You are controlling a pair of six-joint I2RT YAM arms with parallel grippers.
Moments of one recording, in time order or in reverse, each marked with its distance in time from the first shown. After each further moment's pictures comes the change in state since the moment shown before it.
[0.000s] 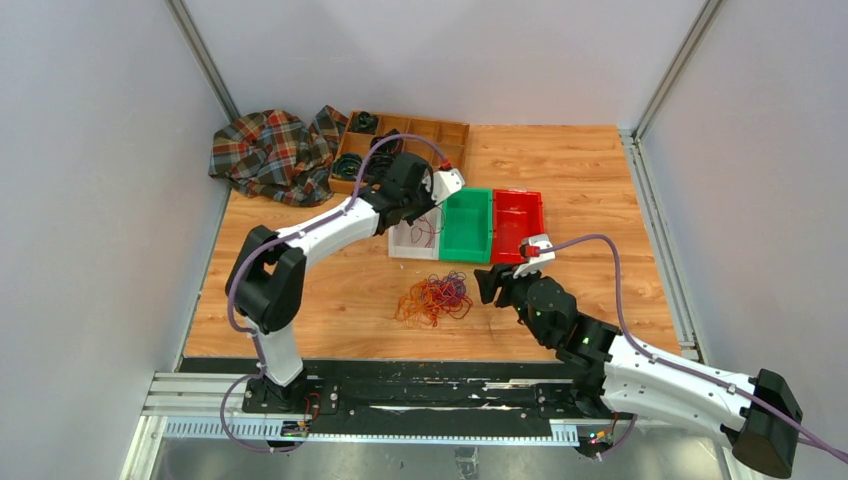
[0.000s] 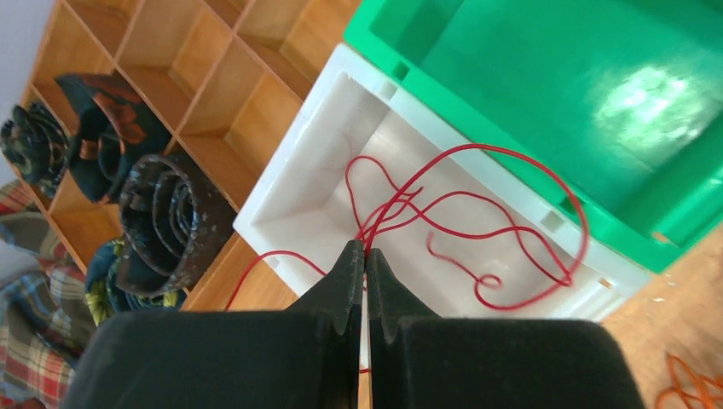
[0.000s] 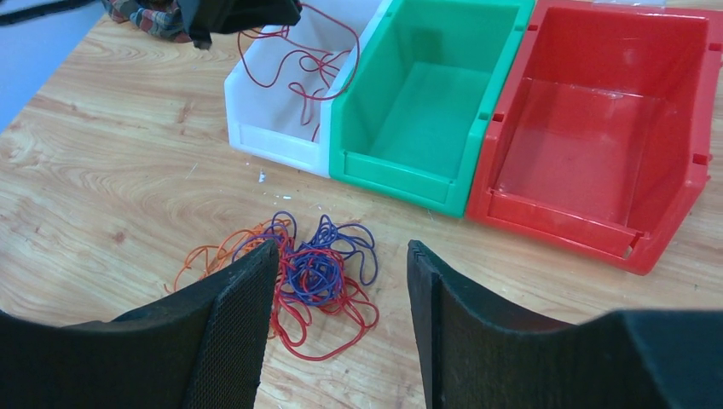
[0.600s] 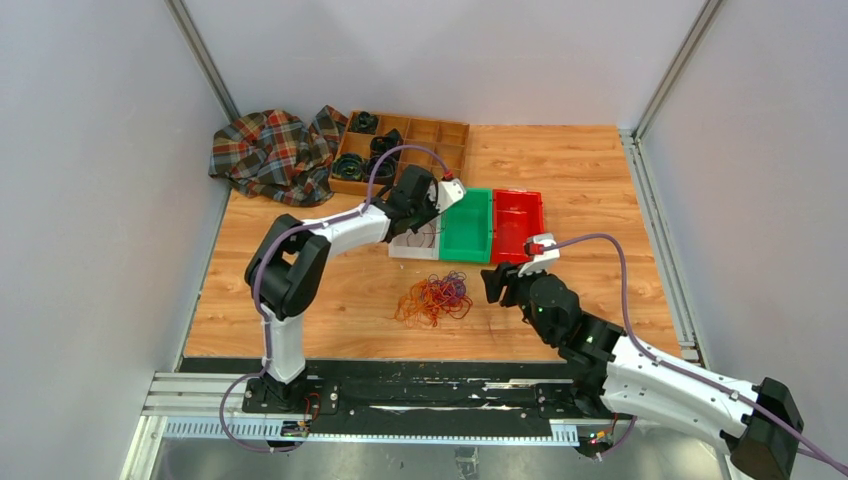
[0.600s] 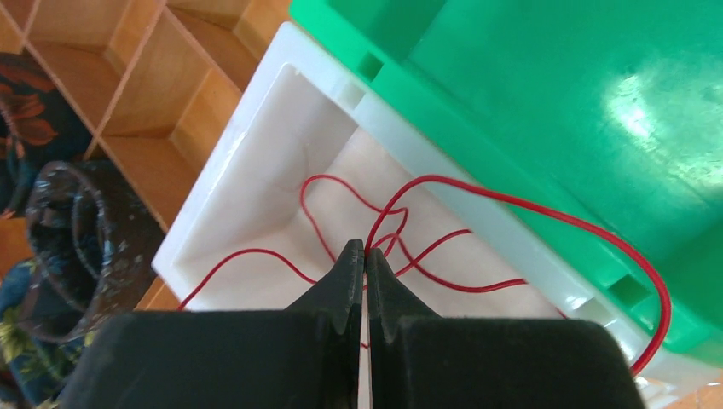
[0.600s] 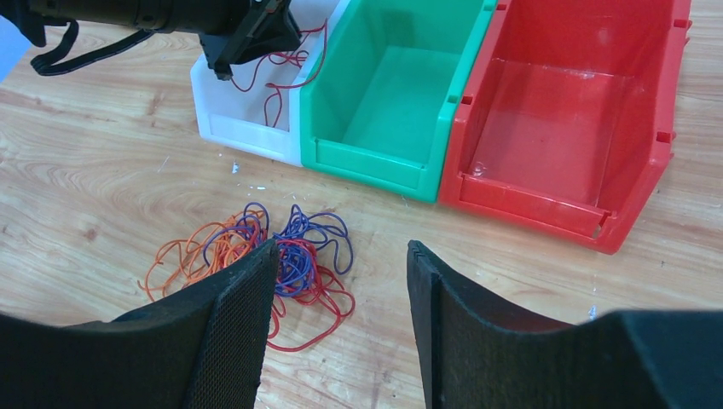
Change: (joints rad) left arm 0.000 0.145 -0.063 0.180 -0.068 -0.008; right arm -0.055 -0.027 0.000 -0.077 -0.022 0.013
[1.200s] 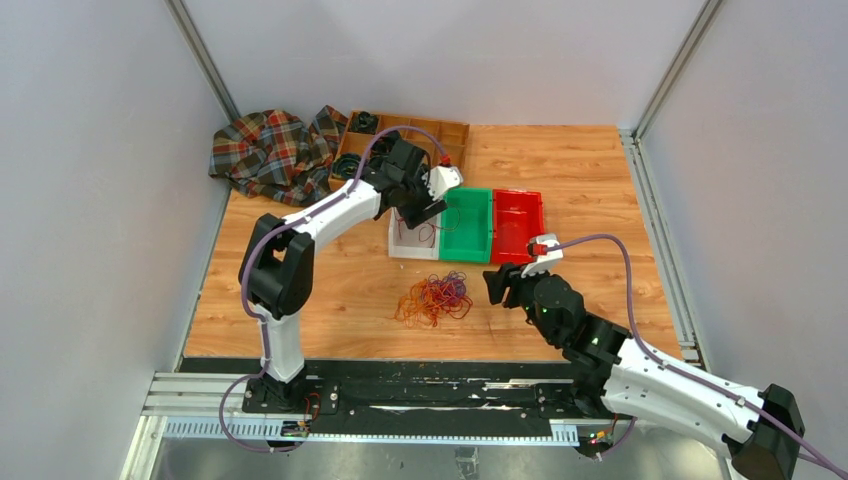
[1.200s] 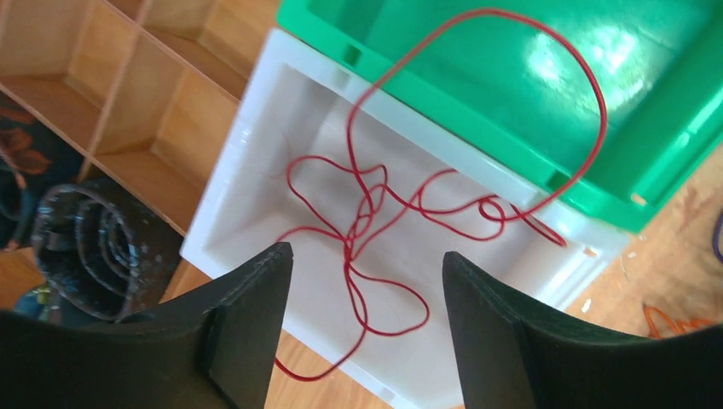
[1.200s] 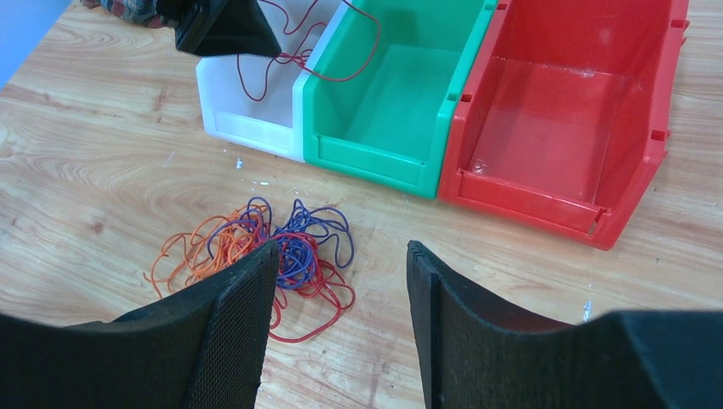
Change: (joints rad) left arm 0.064 -0.008 0.233 -0.367 0.232 0.046; right arm -0.005 -0.041 0.007 -0.053 -0.019 -0.001
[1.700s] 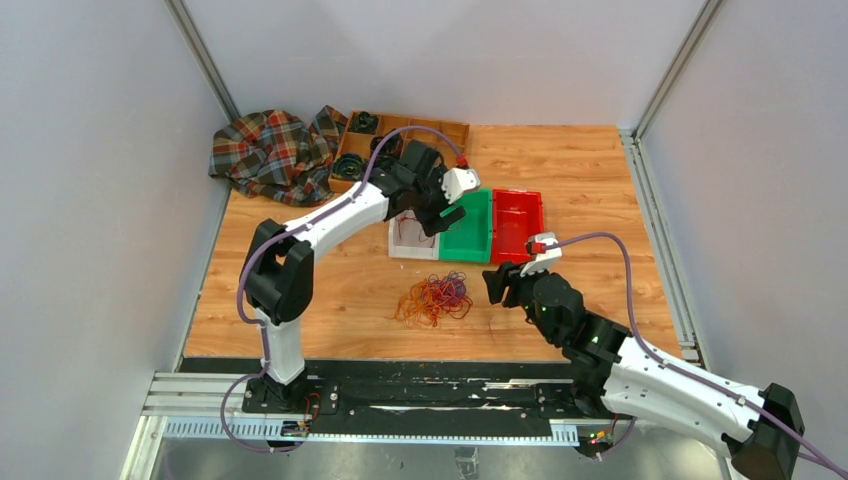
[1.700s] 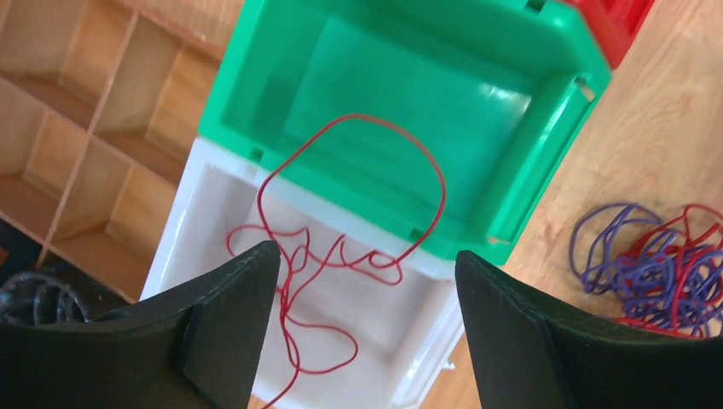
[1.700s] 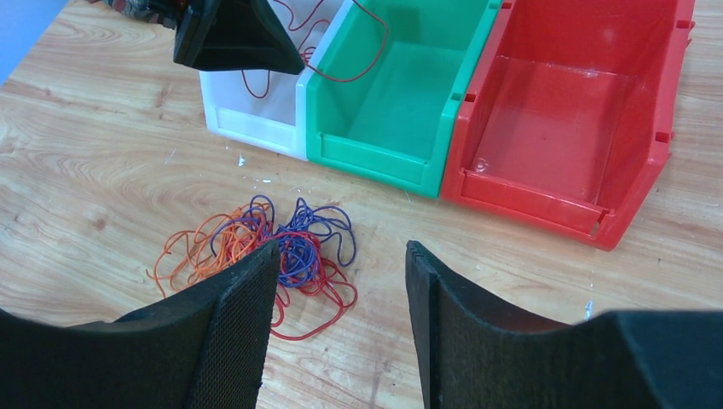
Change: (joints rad) left arm -0.056 -0.025 0.035 -0.061 0.124 -0.025; right arm 0.000 0.003 0.017 -0.017 -0.009 0.000
